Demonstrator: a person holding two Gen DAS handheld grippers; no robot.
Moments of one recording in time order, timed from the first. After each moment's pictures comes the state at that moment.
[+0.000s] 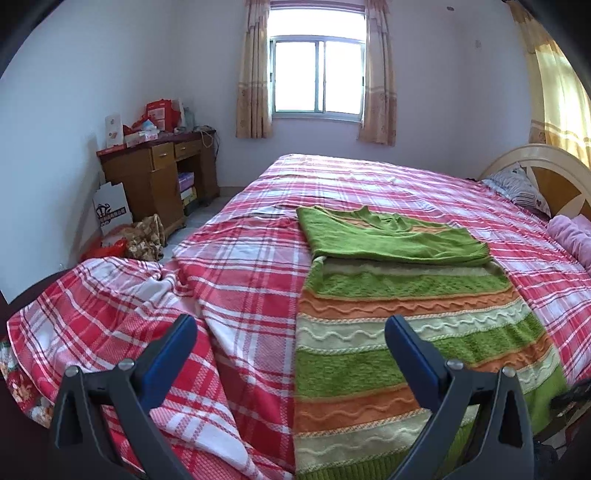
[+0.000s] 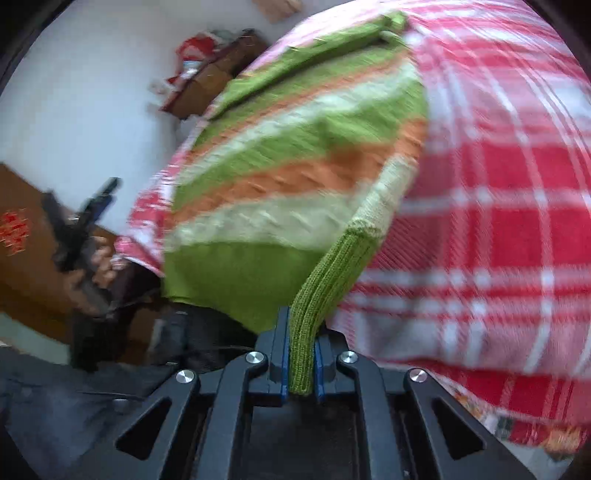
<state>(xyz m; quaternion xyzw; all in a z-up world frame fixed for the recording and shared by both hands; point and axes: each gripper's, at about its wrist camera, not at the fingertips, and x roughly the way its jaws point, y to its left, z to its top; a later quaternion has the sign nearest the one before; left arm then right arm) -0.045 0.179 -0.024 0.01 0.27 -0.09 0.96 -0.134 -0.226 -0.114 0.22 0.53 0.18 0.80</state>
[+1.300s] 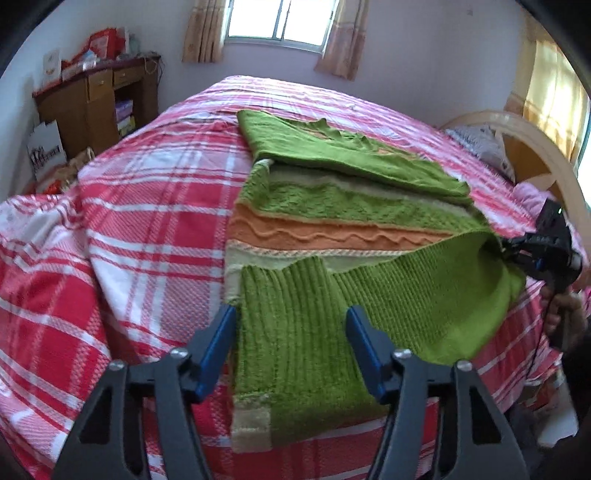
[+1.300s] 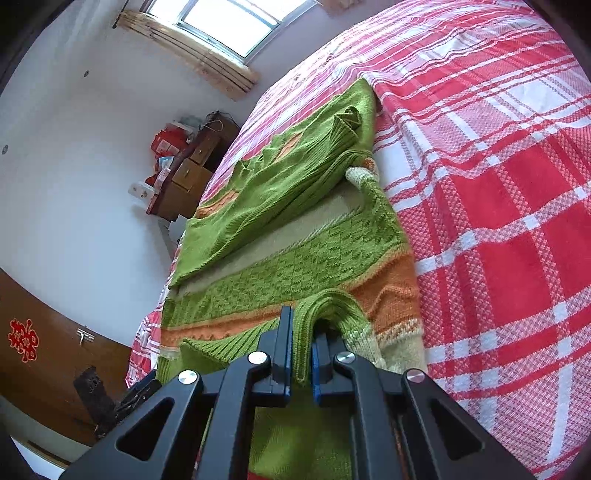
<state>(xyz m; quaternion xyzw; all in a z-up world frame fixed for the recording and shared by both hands) 0.012 0.157 -0.098 -0.03 0.42 -0.21 0.88 0.041 -0.287 -0.127 0.34 0.43 0.09 0.83</state>
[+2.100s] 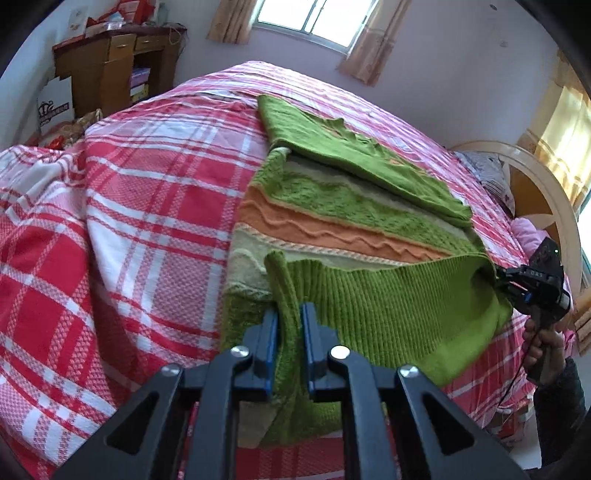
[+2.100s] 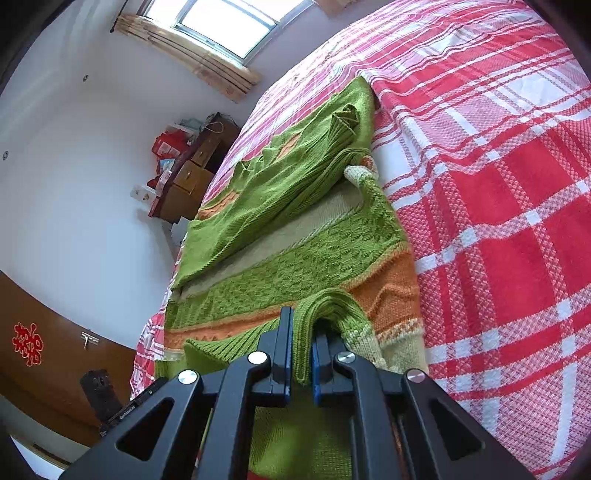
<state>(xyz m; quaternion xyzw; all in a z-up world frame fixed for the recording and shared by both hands) 0.018 0.165 -0.106 -0.10 0.44 -0.20 0.87 0.041 -0.292 -0.126 0.35 0.43 0.10 0.83</state>
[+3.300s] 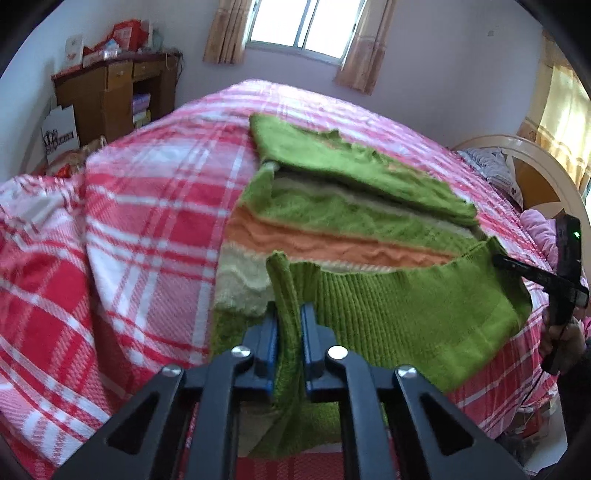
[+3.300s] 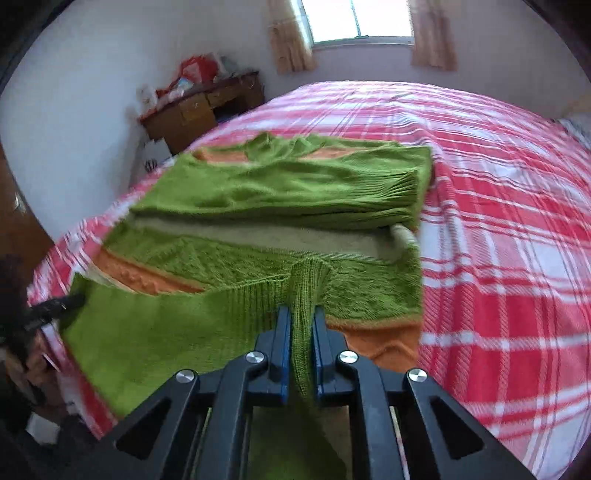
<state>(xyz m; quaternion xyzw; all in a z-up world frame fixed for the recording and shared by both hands) 0.010 0.148 -0.094 -0.06 0.39 -0.18 0.90 0.039 -0.250 -0.096 0.05 0.42 0.09 0.90</state>
